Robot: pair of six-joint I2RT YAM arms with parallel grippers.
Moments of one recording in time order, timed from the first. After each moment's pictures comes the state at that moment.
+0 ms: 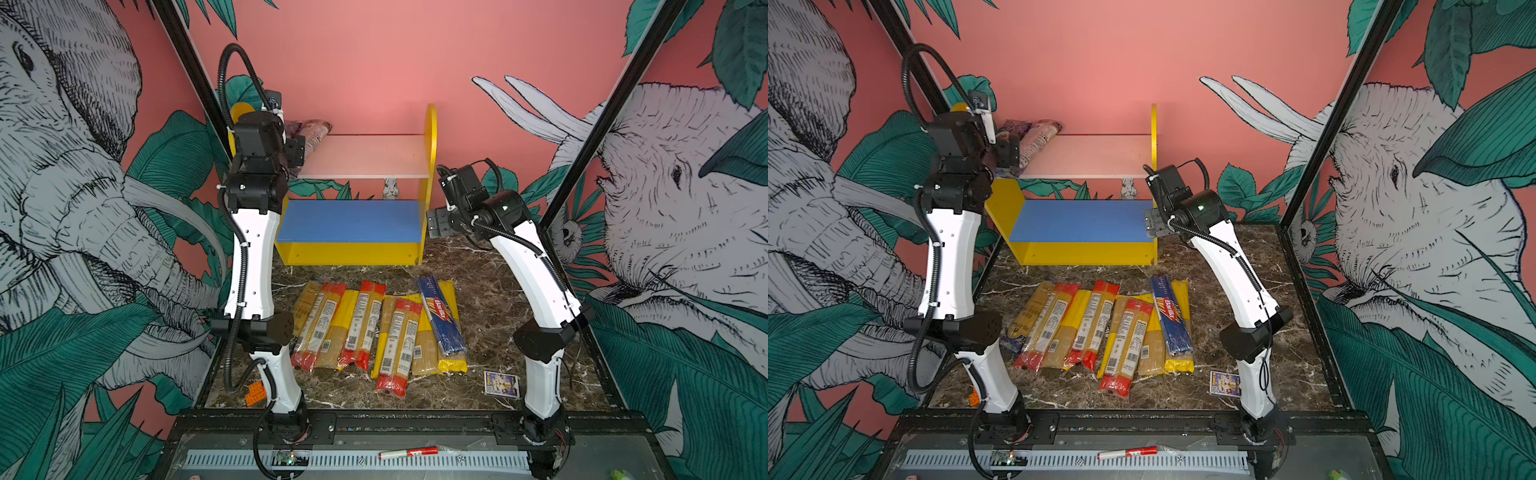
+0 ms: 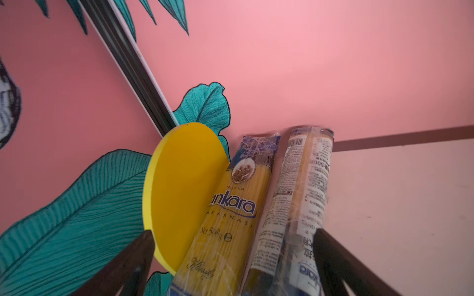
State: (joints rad) left arm -0.10 1.89 2.58 -0.75 -0.35 0.28; right arm 0.64 1.97 2.56 -1.40 0.39 0.26
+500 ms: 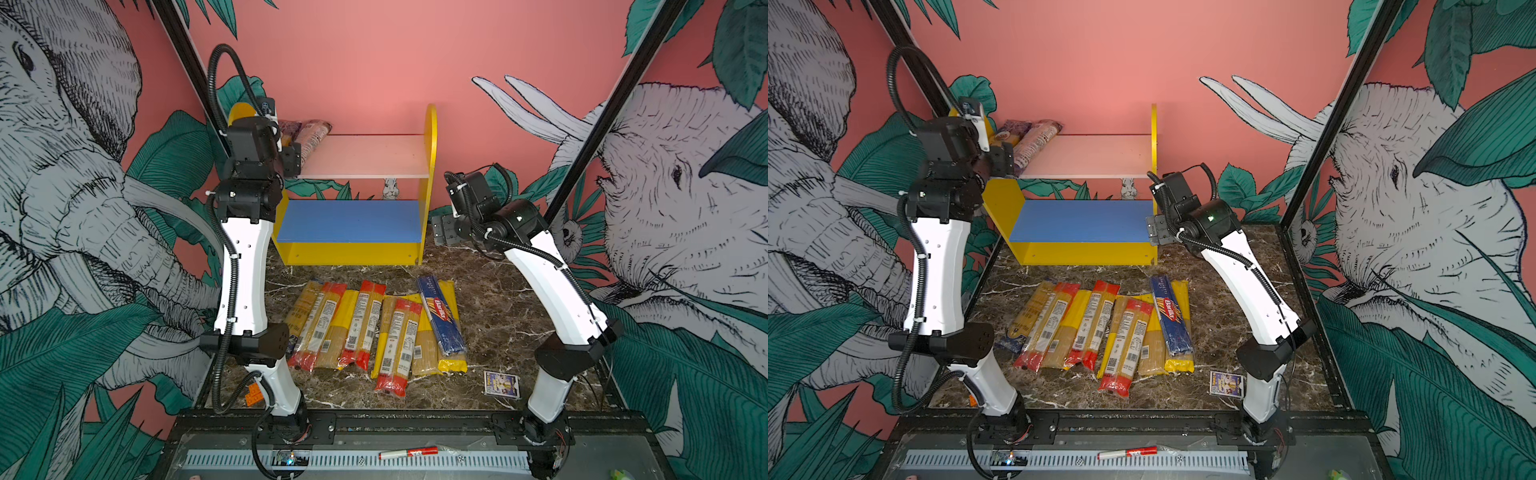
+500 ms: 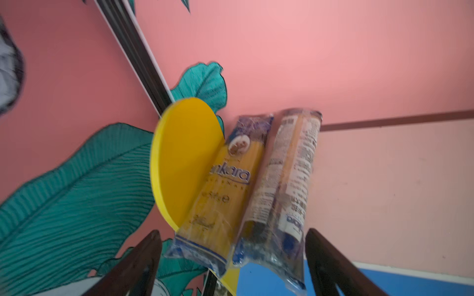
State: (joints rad) left arm -0.13 1.79 2.45 -0.84 -0.34 0.20; right arm 0.68 1.82 2.34 -1.32 0.41 0.26
